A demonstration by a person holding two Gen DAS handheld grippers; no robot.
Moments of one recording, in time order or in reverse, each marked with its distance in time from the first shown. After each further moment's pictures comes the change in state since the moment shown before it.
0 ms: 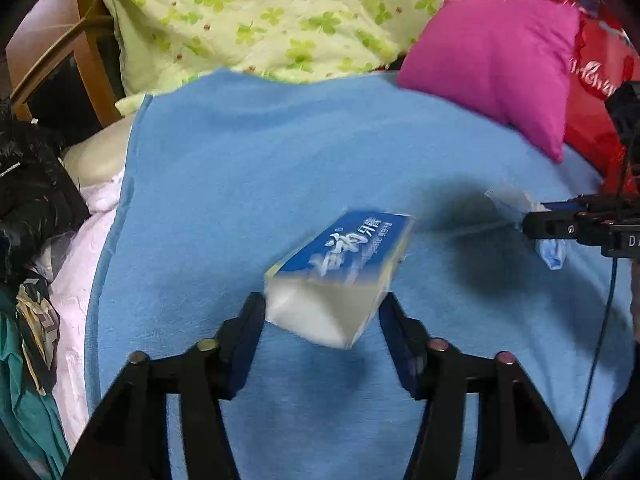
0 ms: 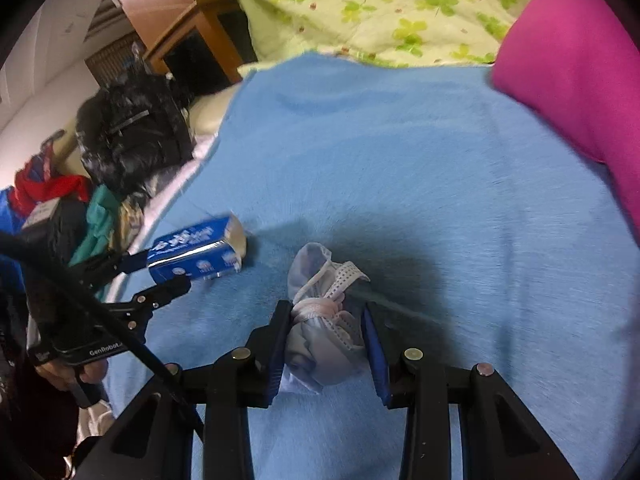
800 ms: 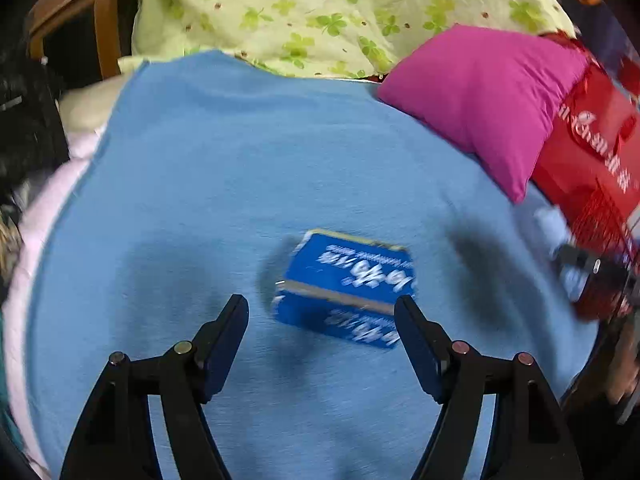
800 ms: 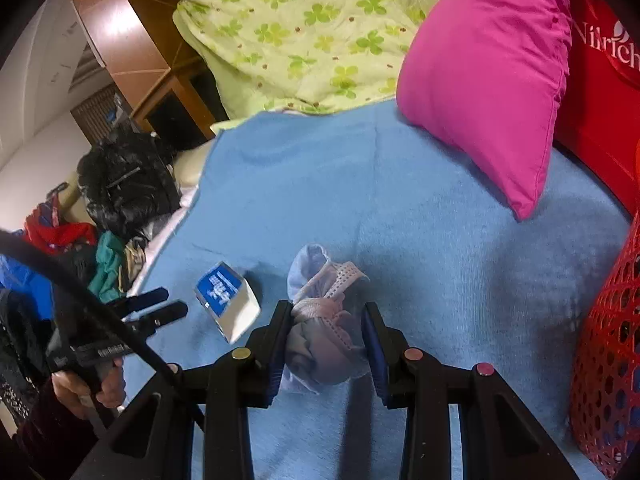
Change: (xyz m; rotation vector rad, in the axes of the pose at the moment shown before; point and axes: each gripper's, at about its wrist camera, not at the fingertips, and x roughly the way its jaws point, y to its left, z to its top) left arm -0.002 -0.053 0.004 -0.237 0.038 -0.109; right arm -0.110 -0.073 -0.036 0.097 -0.105 -0.037
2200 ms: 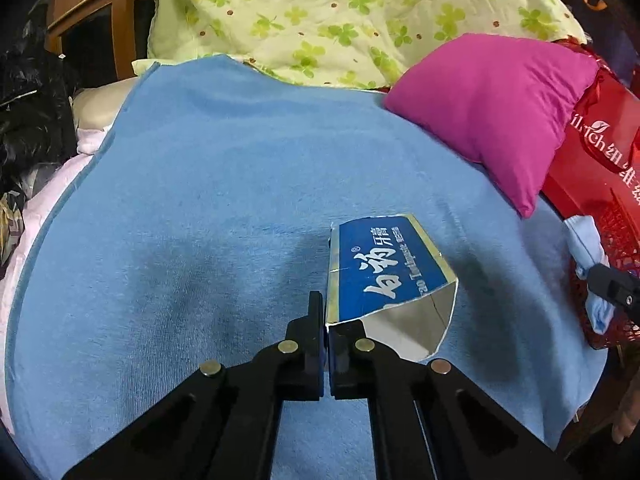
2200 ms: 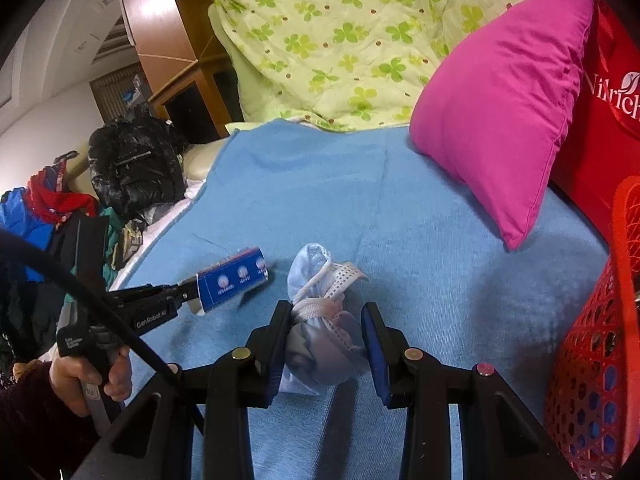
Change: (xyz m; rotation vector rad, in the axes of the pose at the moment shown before) left arm -0.007 -0.022 -0.026 -0.039 -0.081 0.061; right arm -0.027 0.014 -0.013 -0.144 -0.101 -0.027
